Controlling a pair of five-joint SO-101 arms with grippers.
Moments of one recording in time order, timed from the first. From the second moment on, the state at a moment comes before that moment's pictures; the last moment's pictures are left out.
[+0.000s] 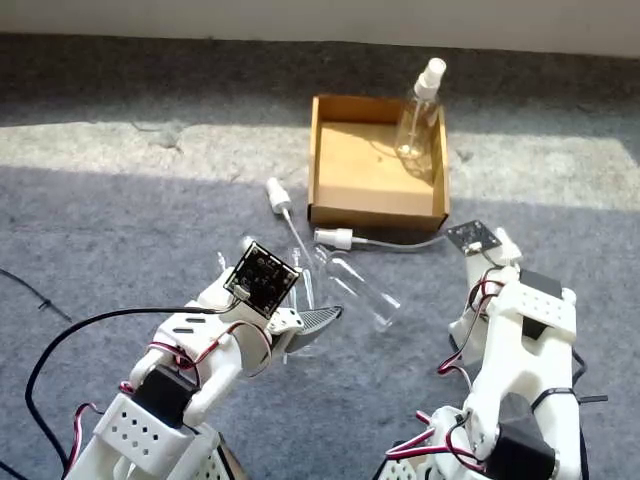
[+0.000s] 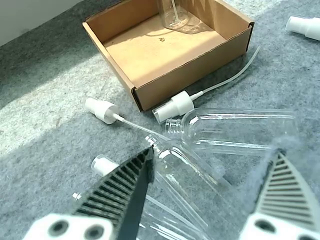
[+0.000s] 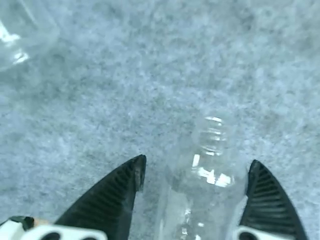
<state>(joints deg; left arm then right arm) 24.8 -81.3 79.2 42.8 -3.1 18.3 -23.9 54.3 63.4 45.8</state>
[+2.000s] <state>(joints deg) -12.6 -24.5 17.7 79.8 -6.8 1.3 -72.1 55.2 76.3 21.1</state>
